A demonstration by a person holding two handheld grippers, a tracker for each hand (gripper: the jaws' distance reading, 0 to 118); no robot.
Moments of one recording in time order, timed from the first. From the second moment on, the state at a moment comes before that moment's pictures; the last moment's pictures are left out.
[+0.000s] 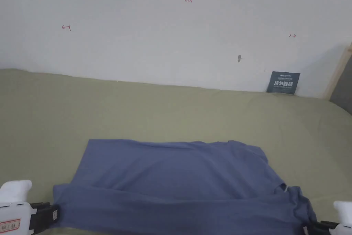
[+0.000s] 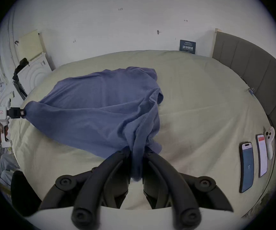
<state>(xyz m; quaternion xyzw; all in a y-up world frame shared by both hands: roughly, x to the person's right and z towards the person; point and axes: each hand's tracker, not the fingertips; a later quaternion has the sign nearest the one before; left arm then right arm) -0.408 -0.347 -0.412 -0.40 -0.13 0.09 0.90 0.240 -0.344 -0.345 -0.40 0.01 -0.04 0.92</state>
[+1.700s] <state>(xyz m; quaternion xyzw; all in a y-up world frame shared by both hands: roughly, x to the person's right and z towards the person) -0.360 -0.324 -0.550 -0.42 -0.10 0.07 0.90 0.158 -0.316 -0.459 -0.40 -0.03 -0.03 0.91</state>
